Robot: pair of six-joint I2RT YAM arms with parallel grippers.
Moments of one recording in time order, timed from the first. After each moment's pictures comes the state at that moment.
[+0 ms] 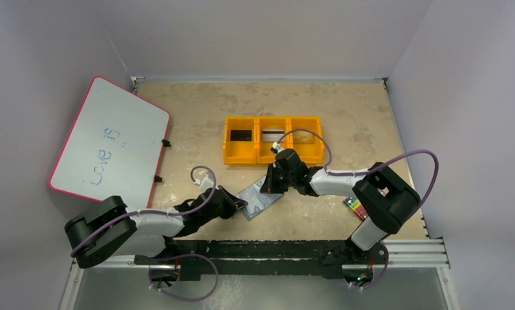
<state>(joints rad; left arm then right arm) -0.94 1.25 0.16 0.46 -0.19 -1.46 0.76 1.61 0.70 0.08 -0.17 0.74</state>
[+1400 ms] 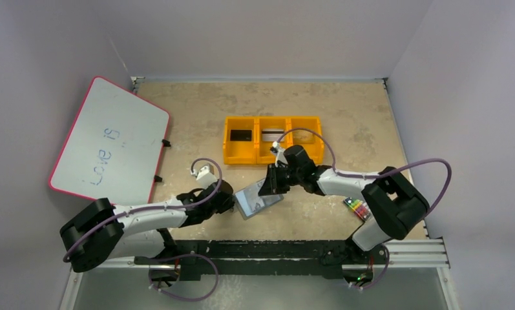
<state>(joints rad) -0.94 1.18 0.37 -0.07 -0.40 -1.32 0.71 1.55 0.67 0.10 -0.47 0.67</state>
